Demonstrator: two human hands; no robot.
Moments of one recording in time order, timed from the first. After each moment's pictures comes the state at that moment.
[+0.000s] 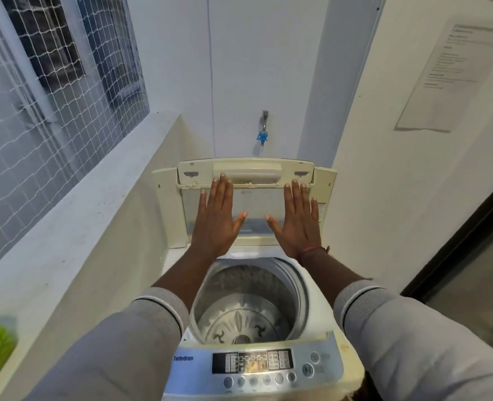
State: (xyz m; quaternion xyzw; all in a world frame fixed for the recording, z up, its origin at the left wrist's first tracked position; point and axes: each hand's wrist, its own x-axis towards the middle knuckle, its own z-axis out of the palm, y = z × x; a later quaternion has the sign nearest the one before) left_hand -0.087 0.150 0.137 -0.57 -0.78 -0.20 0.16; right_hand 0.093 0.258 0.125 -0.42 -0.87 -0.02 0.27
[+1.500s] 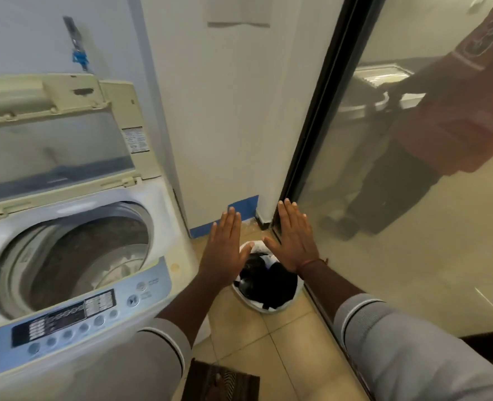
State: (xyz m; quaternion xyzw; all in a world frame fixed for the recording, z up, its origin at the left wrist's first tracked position) left_hand 0.350 0.201 -0.026 -0.74 -0.65 -0.17 -0.07; right_hand 0.546 0.254 -0.012 -0.57 -0.80 0.08 0.14
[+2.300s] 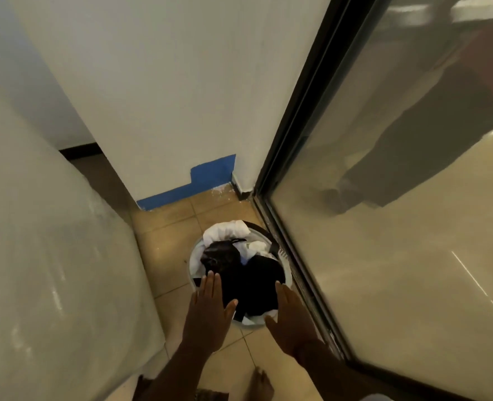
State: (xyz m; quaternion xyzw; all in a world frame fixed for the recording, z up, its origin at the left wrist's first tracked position) left_hand 0.441 0.289 -0.375 -0.64 -0.71 -0.08 -0.28; right_hand 0.646 0.304 -0.348 -0.67 -0.68 0.31 -0.04
